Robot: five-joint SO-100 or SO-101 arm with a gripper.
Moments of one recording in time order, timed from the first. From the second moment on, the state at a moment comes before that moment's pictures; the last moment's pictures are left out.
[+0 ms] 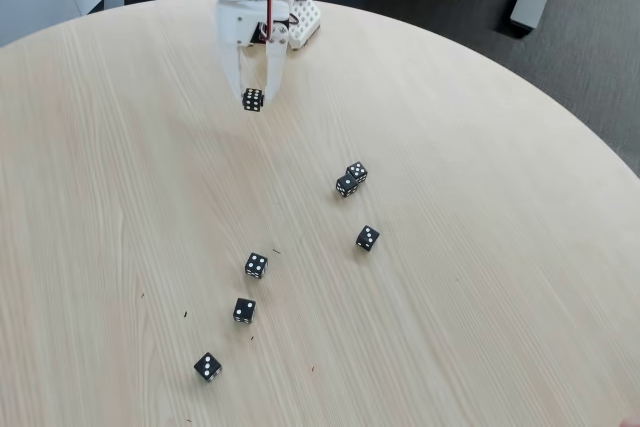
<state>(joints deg) 9.8 179.6 171.2 71.6 -1.7</state>
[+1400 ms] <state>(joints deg) 10.5 180.2 171.2 71.6 2.3</state>
